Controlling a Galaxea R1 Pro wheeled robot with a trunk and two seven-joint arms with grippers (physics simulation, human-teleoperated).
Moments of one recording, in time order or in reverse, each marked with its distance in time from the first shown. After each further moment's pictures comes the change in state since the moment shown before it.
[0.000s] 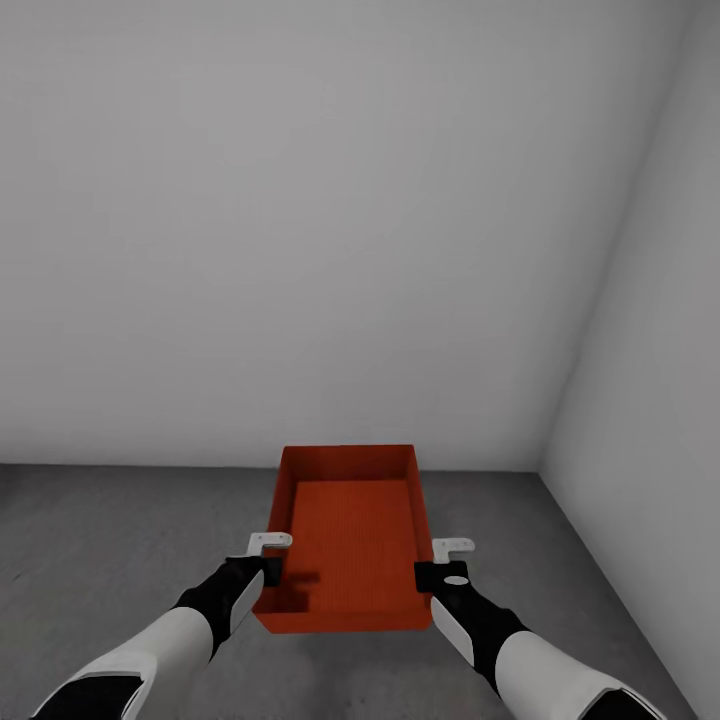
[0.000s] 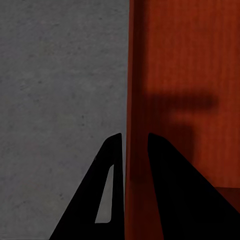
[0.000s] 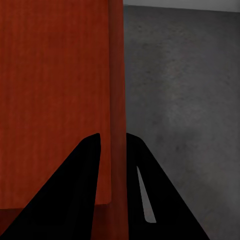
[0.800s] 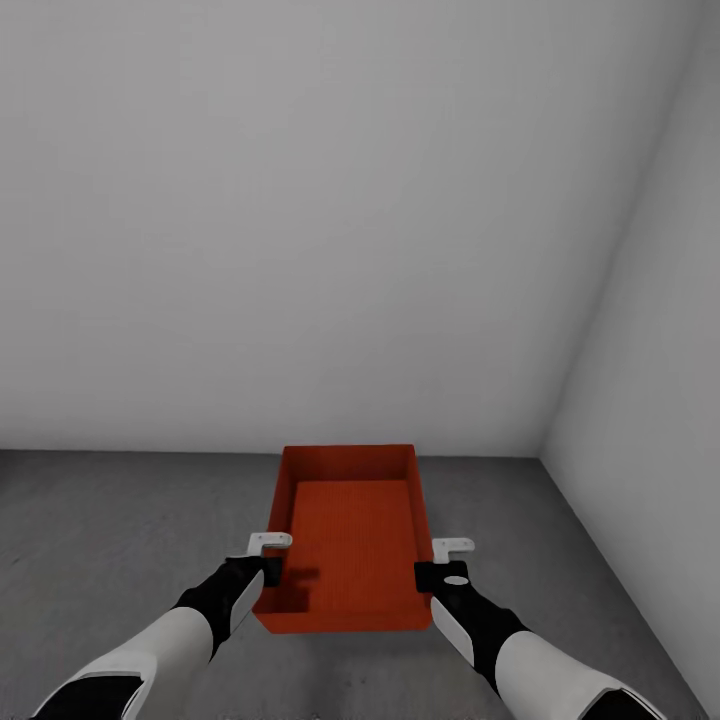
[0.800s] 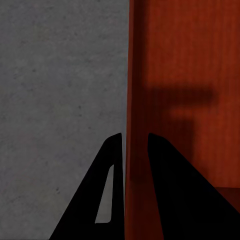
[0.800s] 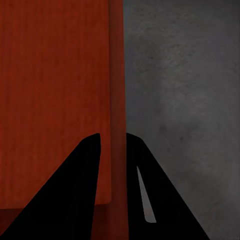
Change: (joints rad) left arm 0.000 0.000 0.000 0.000 0.000 0.000 0.000; right arm 0.000 0.000 0.000 0.000 0.000 -0.001 0.000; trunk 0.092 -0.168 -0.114
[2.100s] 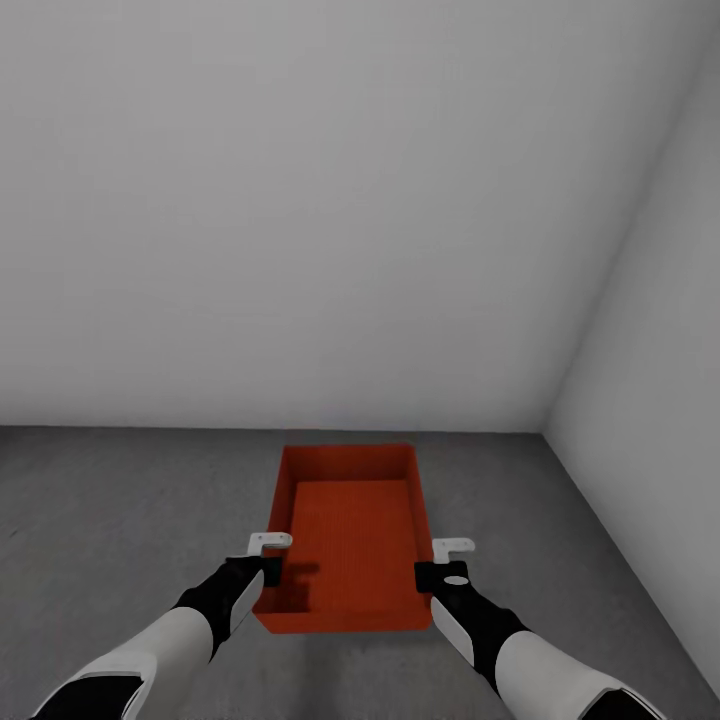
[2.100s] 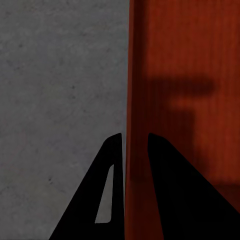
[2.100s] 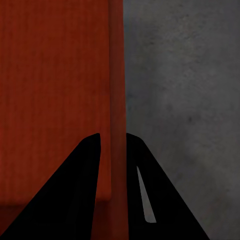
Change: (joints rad) left arm 0.000 0.000 -0.002 0.000 0.002 0.000 0.001; right arm 0.000 0.000 0.000 0.001 0.000 0.000 0.000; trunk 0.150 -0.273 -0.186
